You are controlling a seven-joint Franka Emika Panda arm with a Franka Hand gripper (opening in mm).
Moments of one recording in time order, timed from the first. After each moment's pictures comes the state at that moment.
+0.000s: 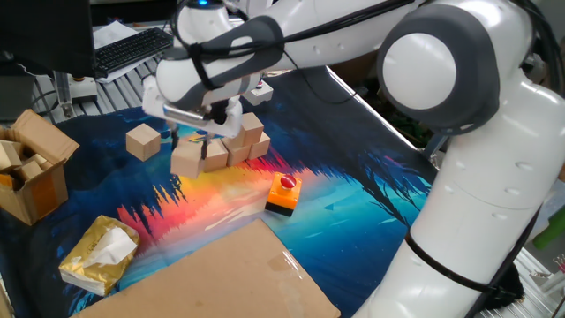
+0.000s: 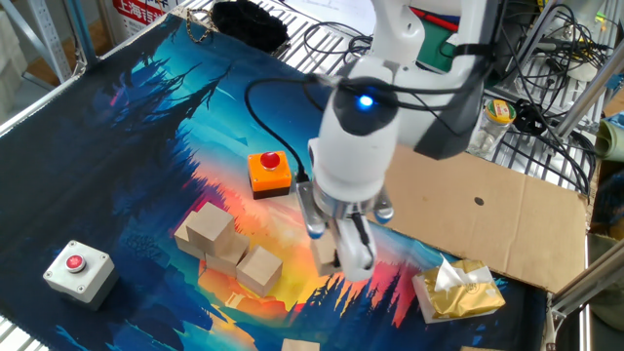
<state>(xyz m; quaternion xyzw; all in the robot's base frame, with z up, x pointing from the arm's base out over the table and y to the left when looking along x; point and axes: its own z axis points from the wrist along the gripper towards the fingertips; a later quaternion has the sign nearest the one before) 0.530 0.120 0.189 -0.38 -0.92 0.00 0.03</state>
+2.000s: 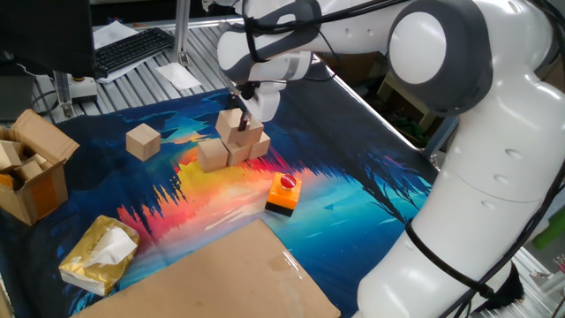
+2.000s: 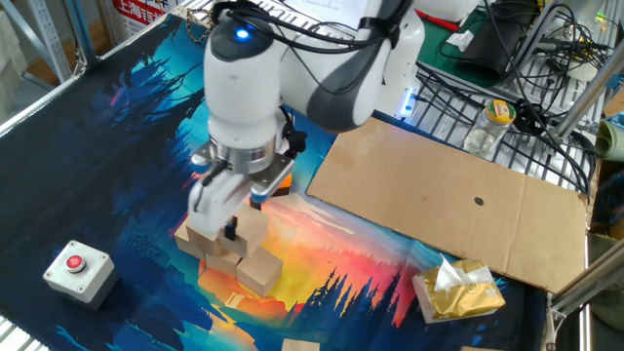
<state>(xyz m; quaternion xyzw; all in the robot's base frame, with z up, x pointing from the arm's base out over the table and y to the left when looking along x) 0.575 -0.023 0.200 -0.70 -0.71 -0.05 -0.01</state>
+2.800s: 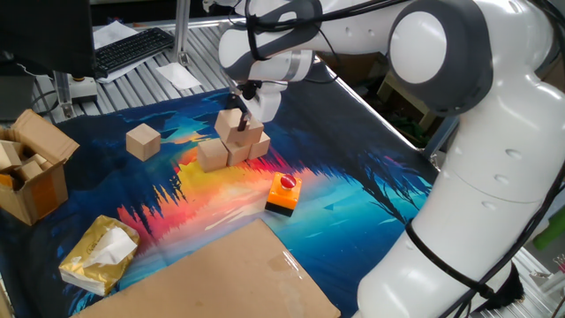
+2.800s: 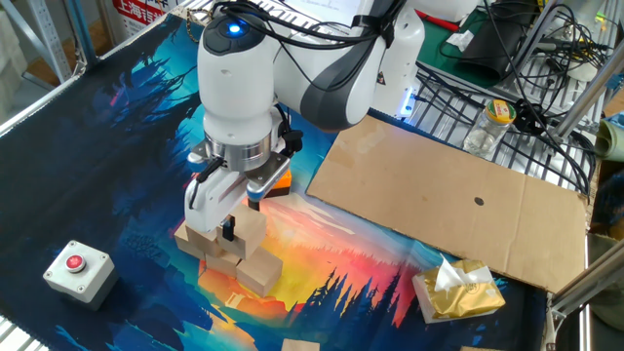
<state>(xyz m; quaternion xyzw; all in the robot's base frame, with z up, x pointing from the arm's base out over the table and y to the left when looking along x) 0.575 -0.023 0.200 -0.70 -0.71 -0.07 -0.01</state>
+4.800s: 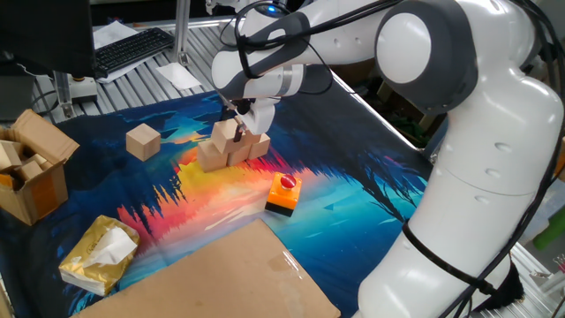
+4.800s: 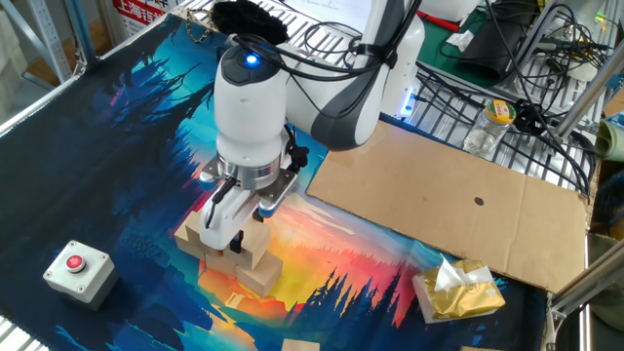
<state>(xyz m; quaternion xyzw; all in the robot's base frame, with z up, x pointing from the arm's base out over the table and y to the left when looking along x) 0.575 -0.014 0.167 -0.68 -0.73 -0.05 -0.02</state>
